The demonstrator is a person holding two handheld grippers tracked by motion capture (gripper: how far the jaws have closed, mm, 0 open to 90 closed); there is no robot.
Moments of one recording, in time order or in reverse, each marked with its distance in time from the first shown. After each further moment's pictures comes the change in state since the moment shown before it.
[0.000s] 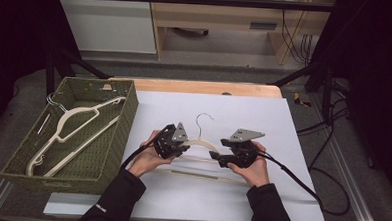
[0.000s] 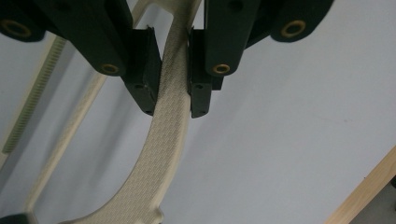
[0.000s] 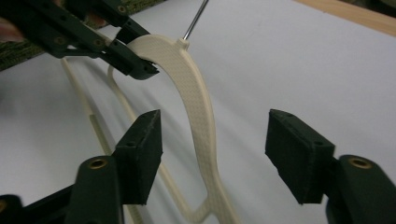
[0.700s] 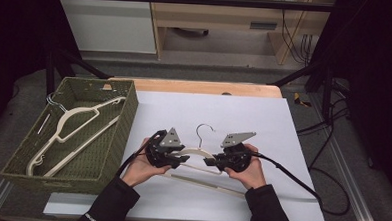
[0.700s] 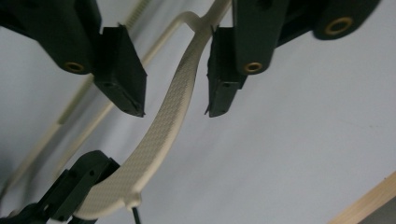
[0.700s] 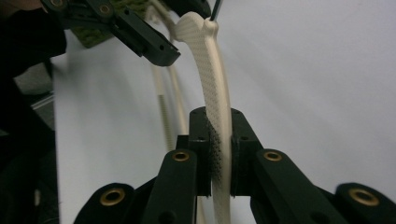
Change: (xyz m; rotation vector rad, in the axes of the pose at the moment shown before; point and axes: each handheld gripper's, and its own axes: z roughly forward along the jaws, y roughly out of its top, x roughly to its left) left arm -0.020 -0.007 -0.045 -0.114 -0.084 -0.108; right arm 0.017 0.003 -0.001 0.081 0.263 -0.040
